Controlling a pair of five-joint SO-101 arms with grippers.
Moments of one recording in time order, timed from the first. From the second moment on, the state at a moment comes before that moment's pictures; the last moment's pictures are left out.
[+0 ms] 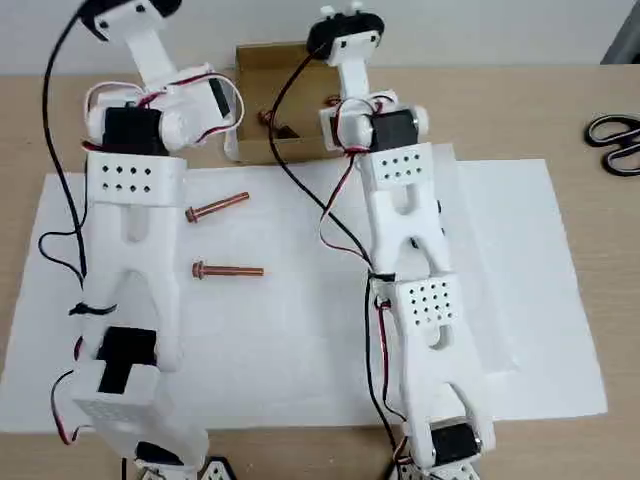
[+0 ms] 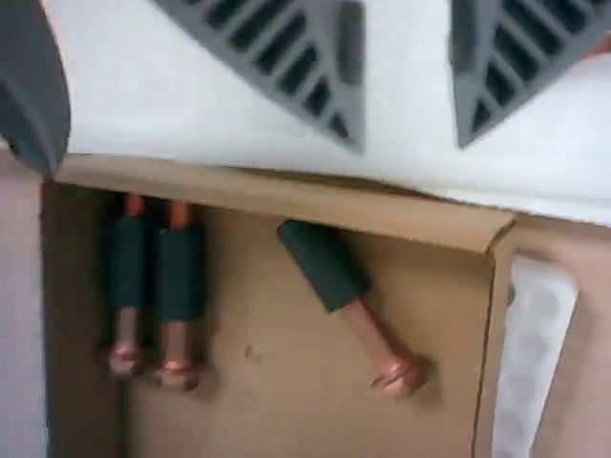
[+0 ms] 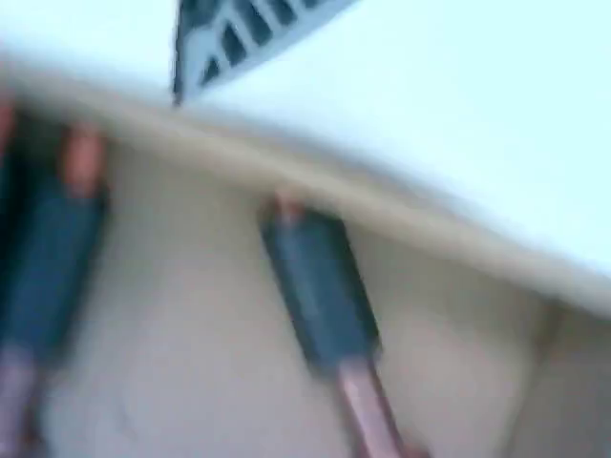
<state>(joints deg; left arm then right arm) 1.3 12.4 -36.2 79.7 28.4 -16.9 62.2 -93.8 87.0 1.5</state>
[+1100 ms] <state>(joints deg) 4.8 8.2 -57.0 99.4 28.4 -14.6 11.8 -41.4 99.3 -0.5</state>
